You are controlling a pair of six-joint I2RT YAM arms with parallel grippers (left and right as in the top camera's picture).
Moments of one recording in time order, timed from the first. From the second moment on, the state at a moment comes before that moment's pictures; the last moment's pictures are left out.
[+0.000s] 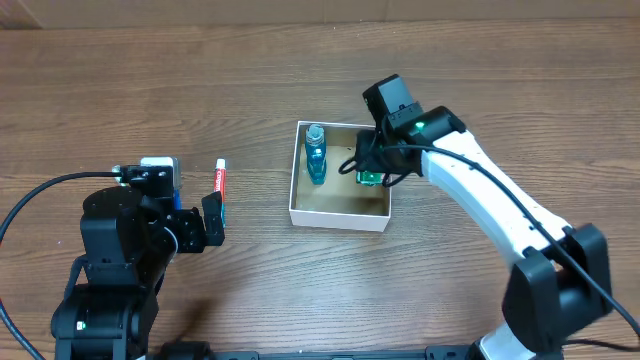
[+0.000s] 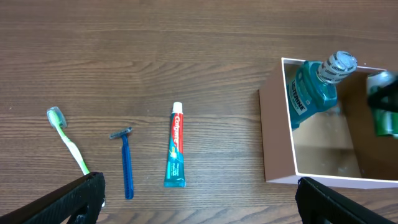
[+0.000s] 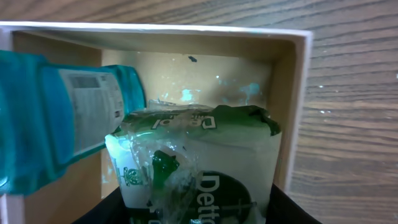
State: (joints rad) left arm -0.01 0.78 0.98 -0.90 0.09 -0.08; right arm 0.47 1.78 1.42 -0.86 -0.05 0.51
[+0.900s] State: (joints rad) left arm -0.01 0.78 0.98 -0.91 0.09 -0.08; right arm 0.47 1.87 1.46 -0.85 -0.06 0.51
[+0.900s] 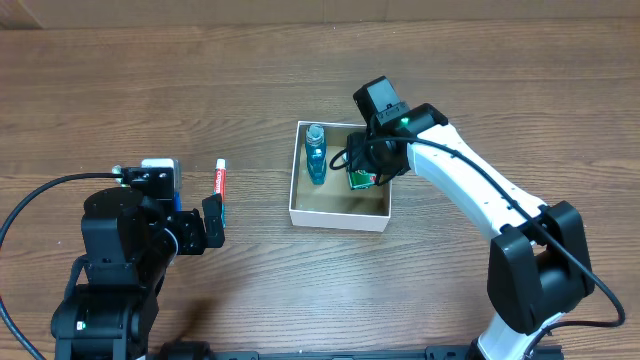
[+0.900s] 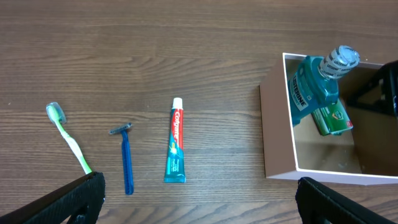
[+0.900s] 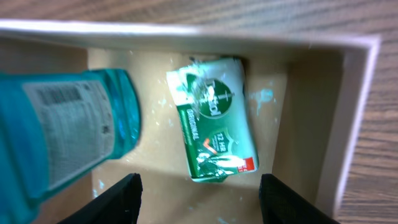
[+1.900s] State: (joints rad) left arm -0.01 1.28 1.23 -1.10 0.07 -0.13; right arm -0.02 1.12 1.03 -1.13 0.03 0.46
